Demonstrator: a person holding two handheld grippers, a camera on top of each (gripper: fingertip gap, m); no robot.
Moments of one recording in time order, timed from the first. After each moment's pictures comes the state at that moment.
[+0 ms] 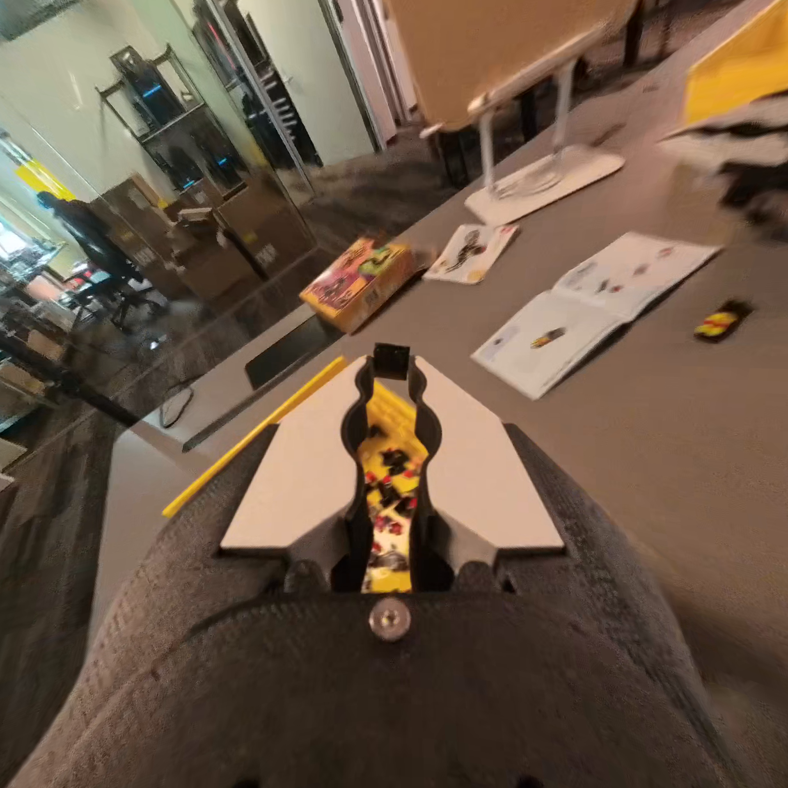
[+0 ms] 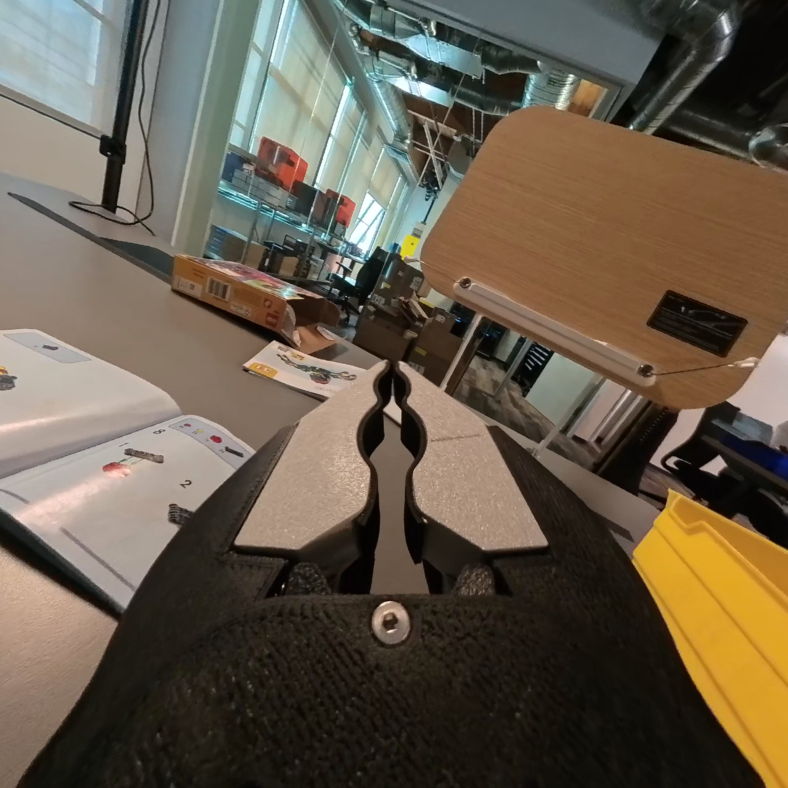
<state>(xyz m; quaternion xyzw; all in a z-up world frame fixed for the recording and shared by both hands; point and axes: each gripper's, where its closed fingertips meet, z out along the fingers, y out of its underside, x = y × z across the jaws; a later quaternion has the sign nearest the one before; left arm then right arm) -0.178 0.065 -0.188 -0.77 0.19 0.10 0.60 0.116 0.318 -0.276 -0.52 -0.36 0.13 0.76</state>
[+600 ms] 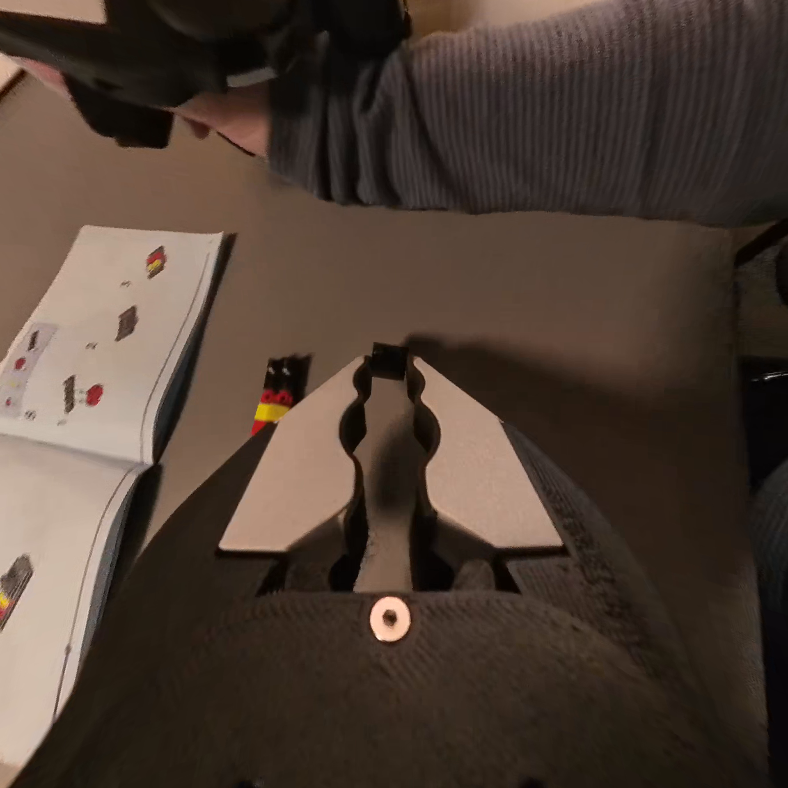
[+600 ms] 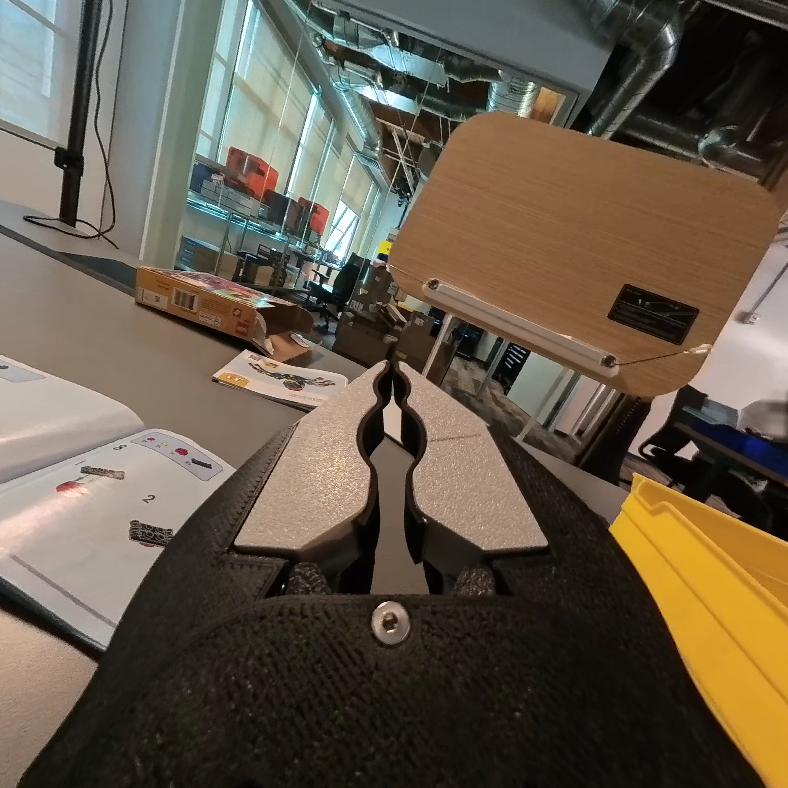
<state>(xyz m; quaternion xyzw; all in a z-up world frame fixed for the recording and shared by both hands) 0.142 0.118 -0.380 -0.79 0.47 -0.14 0.37 0.131 0.327 -0.269 -0.53 -0.32 0.12 0.78</state>
